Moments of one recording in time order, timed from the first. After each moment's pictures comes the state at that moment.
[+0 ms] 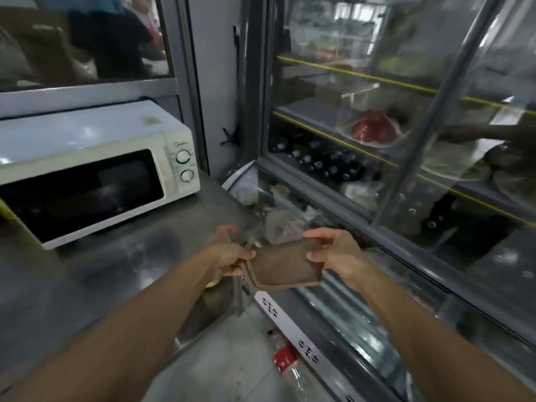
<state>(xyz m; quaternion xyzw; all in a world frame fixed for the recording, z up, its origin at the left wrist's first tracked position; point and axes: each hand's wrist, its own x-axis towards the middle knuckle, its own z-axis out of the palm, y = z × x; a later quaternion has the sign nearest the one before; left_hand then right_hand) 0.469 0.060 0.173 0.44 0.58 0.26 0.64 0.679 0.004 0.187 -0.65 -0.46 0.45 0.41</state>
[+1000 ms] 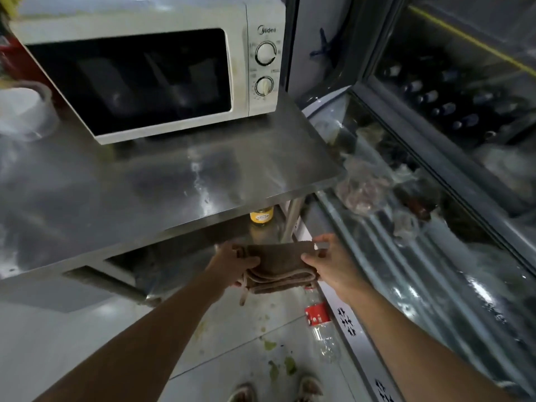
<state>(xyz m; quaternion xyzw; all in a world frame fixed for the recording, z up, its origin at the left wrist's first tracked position) 0.377 0.062 -0.015 0.34 0.71 0.23 0.57 0.579 0.086 -0.002 -0.64 -0.44 0.58 0.25</state>
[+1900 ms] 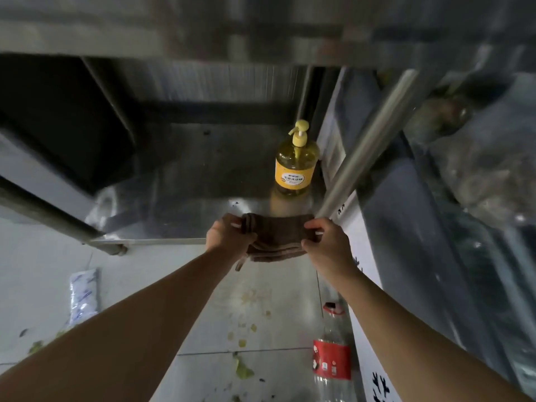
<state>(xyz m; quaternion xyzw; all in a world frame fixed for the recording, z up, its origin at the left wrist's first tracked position) 0.405 0.175 -0.384 0.24 0.85 0.29 0.37 0.575 0.240 -0.372 -0.58 -0.68 0.43 0.13</state>
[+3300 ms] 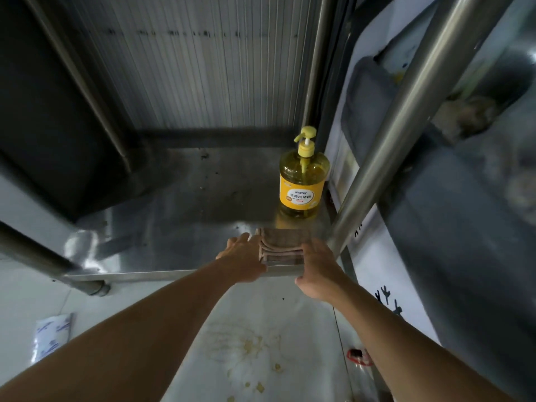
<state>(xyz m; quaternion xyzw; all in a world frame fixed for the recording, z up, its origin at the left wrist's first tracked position) 0.377 0.227 -0.507 0.54 0.79 0.01 0.29 0.543 0.276 -0.497 -0.50 -0.82 0.26 -0.08</state>
